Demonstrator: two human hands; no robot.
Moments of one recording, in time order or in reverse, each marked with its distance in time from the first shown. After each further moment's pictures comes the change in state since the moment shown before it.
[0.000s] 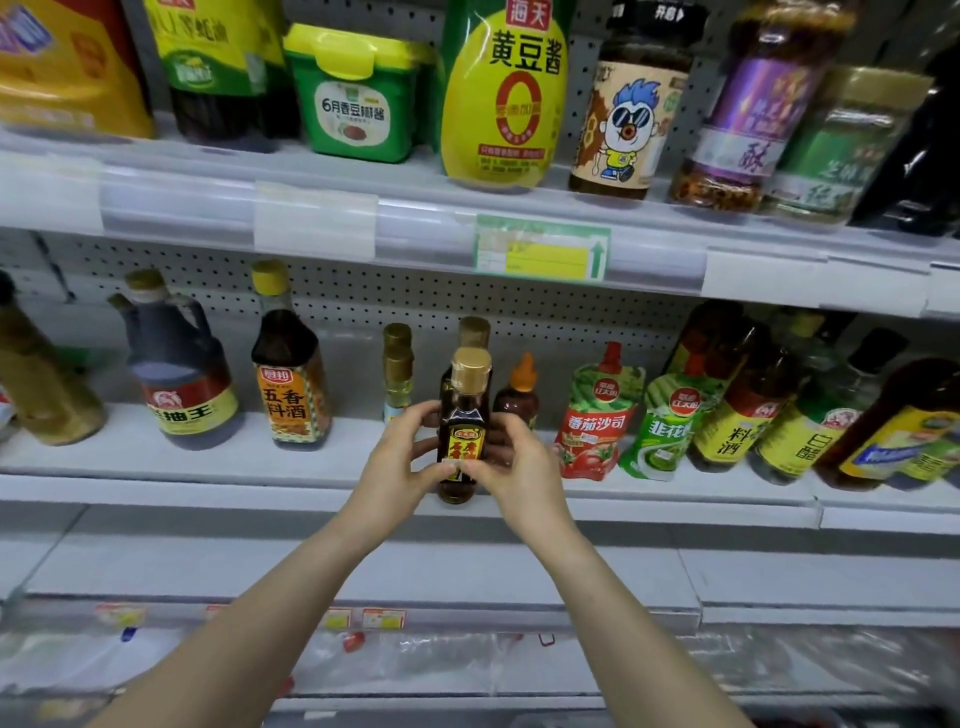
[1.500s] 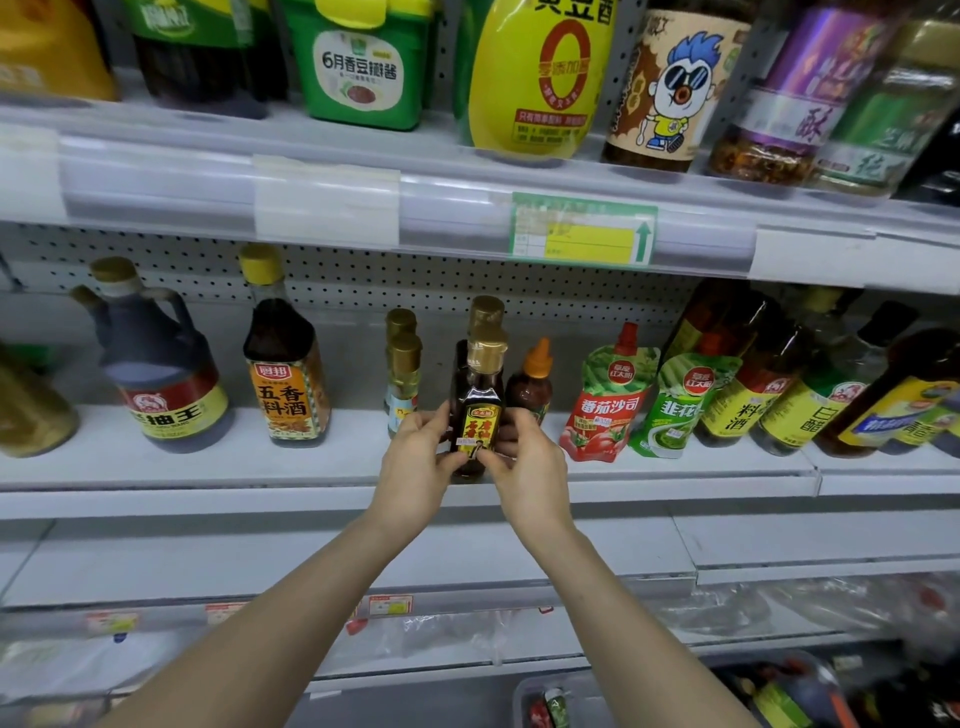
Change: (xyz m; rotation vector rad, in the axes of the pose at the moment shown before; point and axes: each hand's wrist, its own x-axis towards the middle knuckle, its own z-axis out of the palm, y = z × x) left_hand 0.017 -0.020 0.012 0.314 -0.007 -0.076; right_hand 0.006 0.006 0.029 -0.232 0.164 0.099
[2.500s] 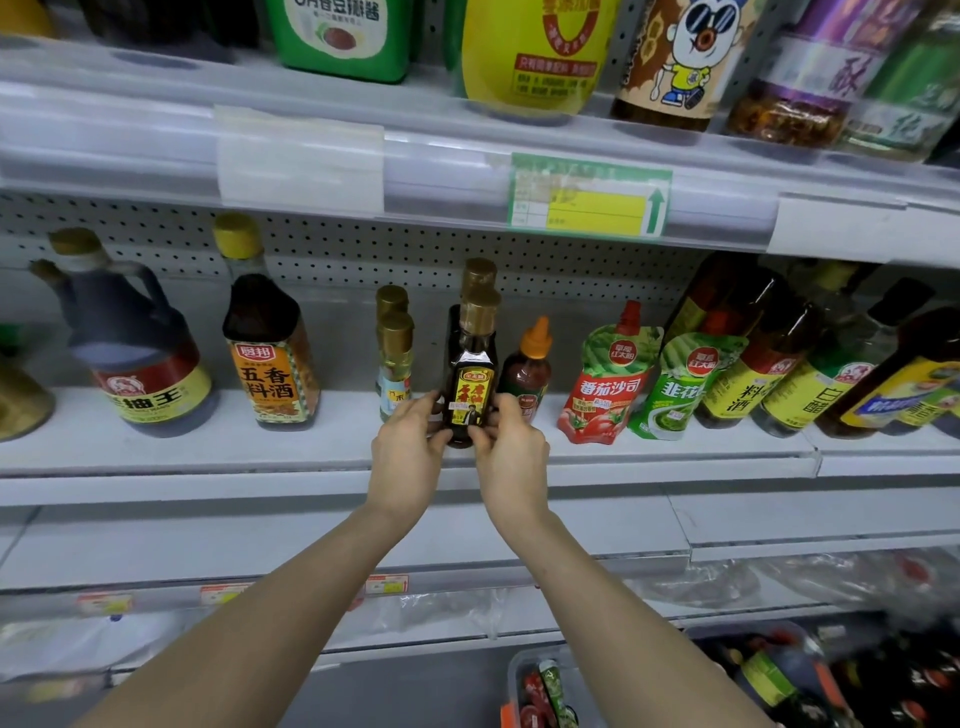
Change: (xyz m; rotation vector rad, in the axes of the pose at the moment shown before) left_hand 0.007 -0.013 0.016 -0.002 0.128 -0.021; right_hand 0.009 0.011 0.027 -0.122 0.056 0.031
